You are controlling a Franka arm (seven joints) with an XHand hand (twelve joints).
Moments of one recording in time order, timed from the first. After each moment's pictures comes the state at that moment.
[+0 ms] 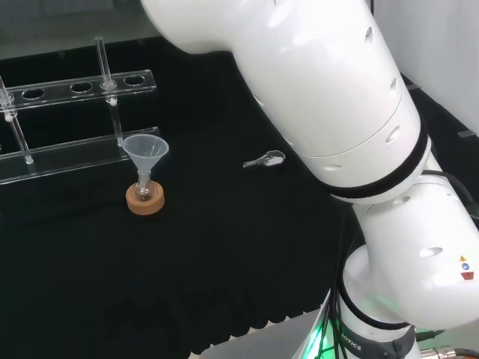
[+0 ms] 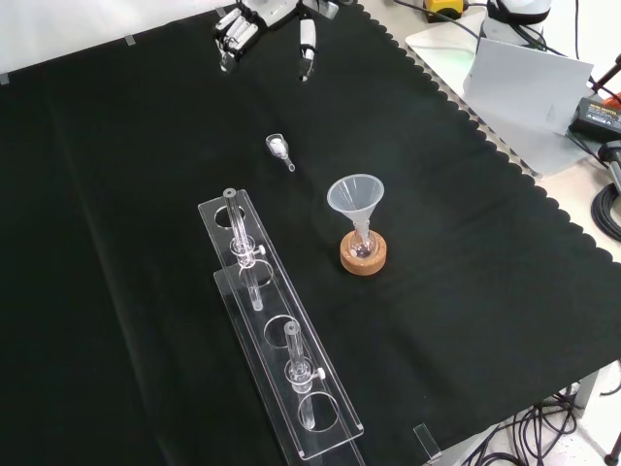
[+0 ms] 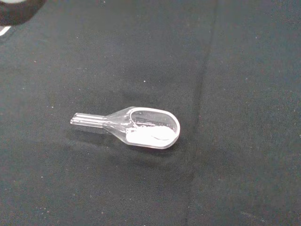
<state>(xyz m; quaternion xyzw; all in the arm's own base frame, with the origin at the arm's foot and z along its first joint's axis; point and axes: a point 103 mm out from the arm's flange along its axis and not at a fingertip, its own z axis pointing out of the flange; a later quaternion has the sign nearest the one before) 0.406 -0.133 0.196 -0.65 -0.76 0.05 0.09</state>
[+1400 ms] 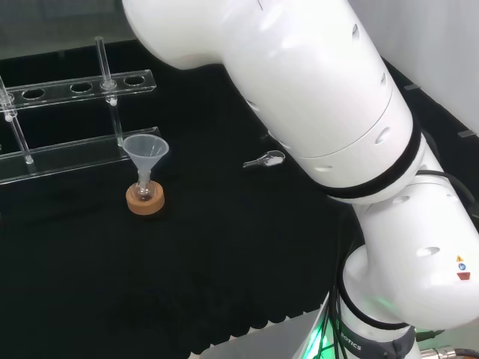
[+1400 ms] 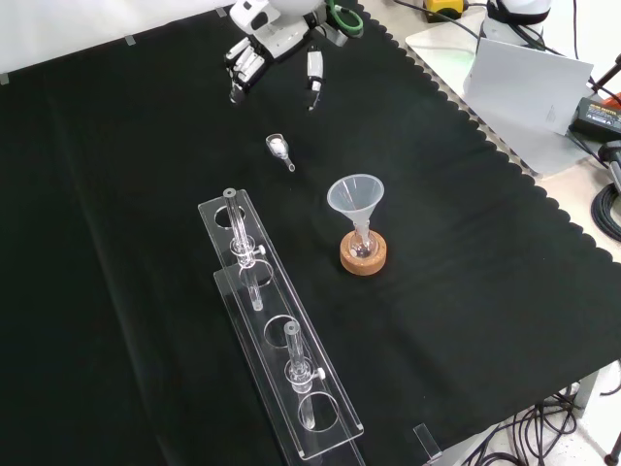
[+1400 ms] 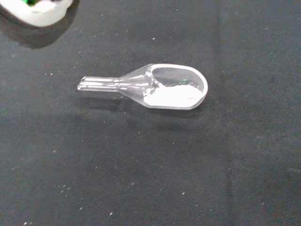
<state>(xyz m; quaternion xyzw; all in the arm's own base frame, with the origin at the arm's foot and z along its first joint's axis) 0.401 -0.100 0.160 -0.68 -0.72 0.08 0.12</state>
